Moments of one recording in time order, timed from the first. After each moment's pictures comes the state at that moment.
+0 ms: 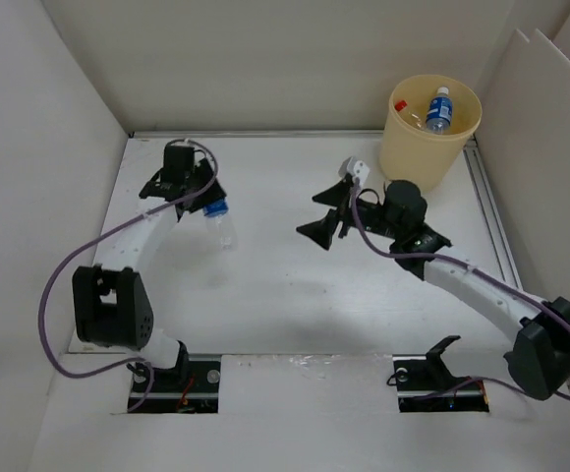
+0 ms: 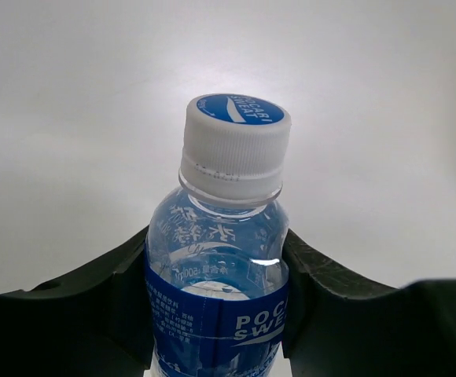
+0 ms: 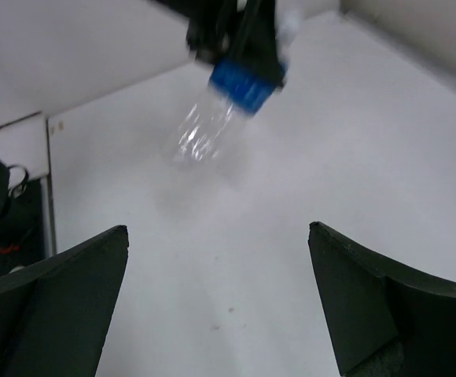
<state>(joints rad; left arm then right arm) -0.09 1.54 1.18 -0.50 0.04 -0.56 0.57 1.22 0.93 0.28 -0.56 0.08</state>
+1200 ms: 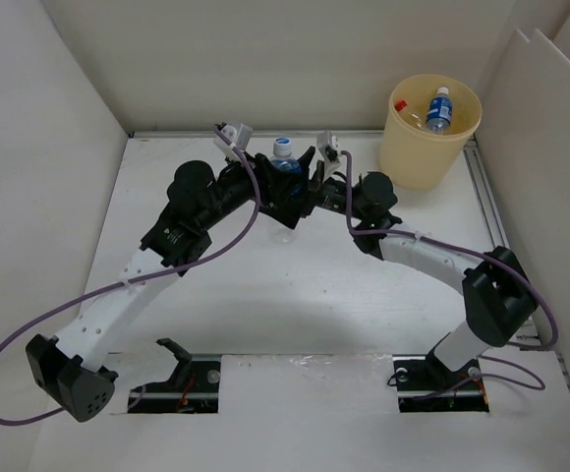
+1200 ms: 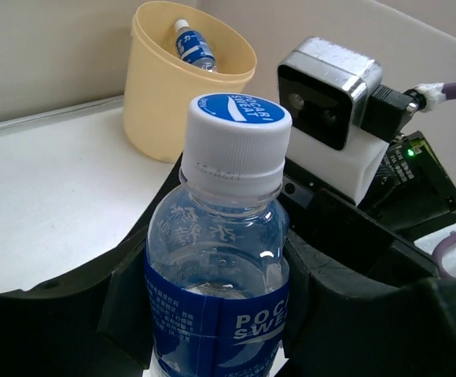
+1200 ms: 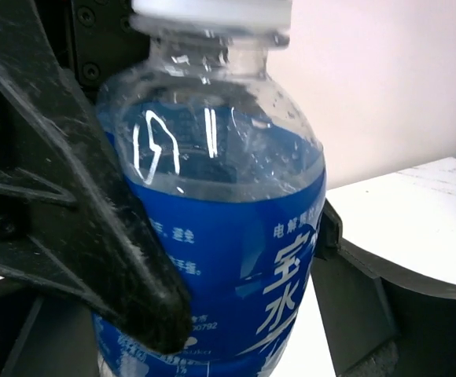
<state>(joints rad) -0.62 1.12 1.15 0.02 0.24 -0.43 0.69 1.58 1.08 0.94 -0.66 0.52</state>
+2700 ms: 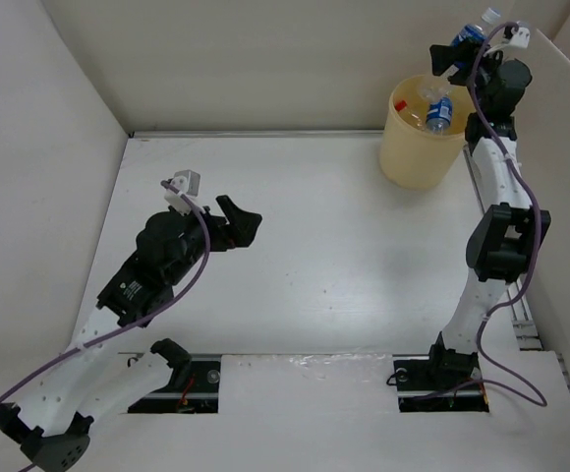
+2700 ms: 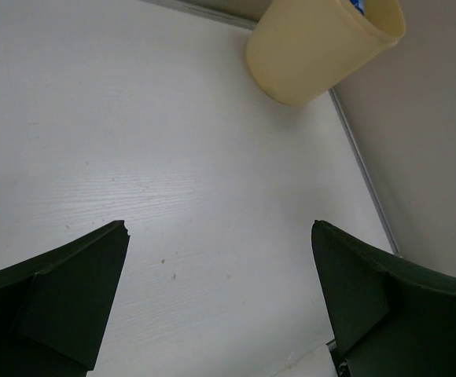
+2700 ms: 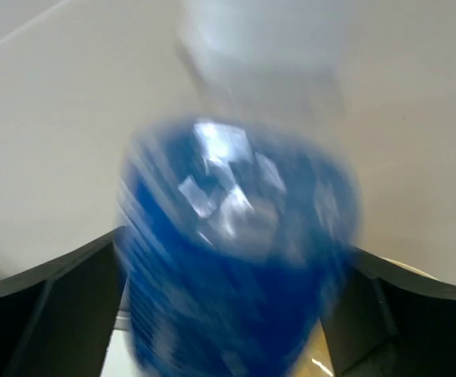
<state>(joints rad) -0.62 0.76 0.94 -0.41 -0.12 -0.60 -0.15 2.01 1.95 0.38 -0.35 0.48</state>
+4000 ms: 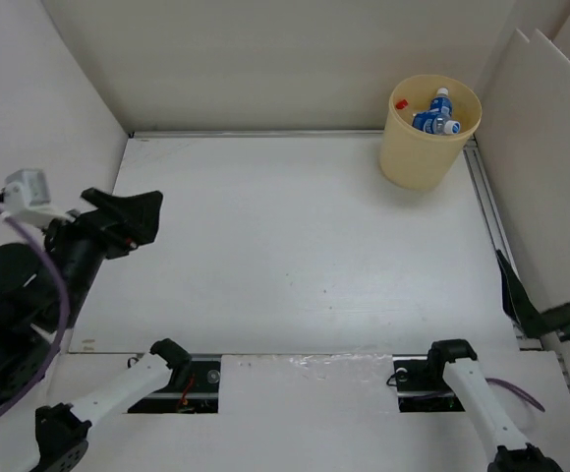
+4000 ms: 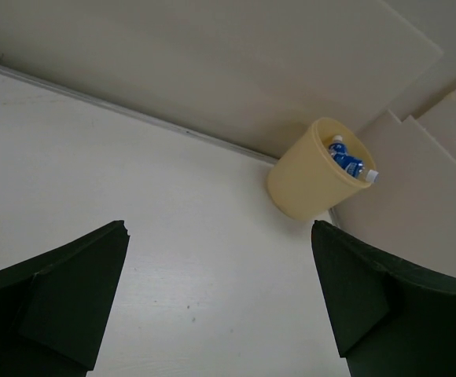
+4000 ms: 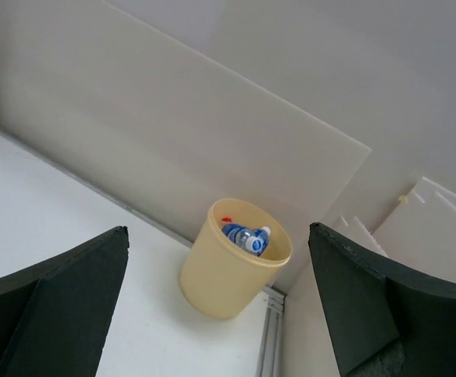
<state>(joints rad) -0.62 0.76 1.68 -0.97 -0.44 -0.56 0.06 0.57 1.79 -0.84 -0.31 -0.38</state>
